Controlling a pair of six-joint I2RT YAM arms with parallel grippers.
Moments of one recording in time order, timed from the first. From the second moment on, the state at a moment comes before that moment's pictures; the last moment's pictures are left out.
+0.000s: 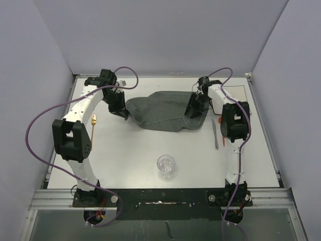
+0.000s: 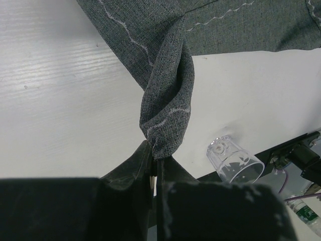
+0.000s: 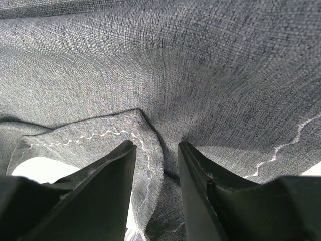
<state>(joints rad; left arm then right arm) -0.19 1.85 1.69 -1.11 0.35 -0.25 0.18 2.31 1.90 -0.94 -0.31 0.53</state>
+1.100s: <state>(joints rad) -0.19 1.85 1.68 -1.11 0.35 -0.25 0.21 2.26 1.92 -1.03 -0.37 0.46</state>
